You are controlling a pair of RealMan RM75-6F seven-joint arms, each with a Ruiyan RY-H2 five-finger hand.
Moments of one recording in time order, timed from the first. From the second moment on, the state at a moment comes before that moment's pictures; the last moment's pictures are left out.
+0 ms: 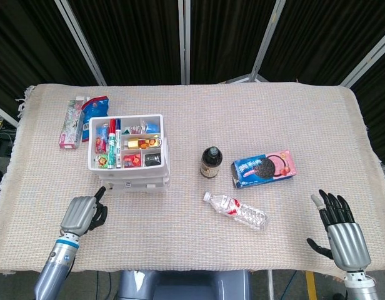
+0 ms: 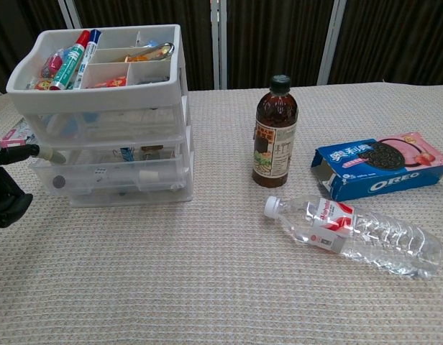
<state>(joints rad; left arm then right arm) -0.28 -1.43 -0.08 -1.84 1.23 1.21 0.37 0.01 -1.22 -0.01 -1.62 -1.69 1.60 -0.13</state>
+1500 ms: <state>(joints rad) -0.24 -1.35 0.09 -1.88 1.42 1.25 0.29 0.01 -1.24 -0.01 -1.62 -1.69 1.59 -0.16</state>
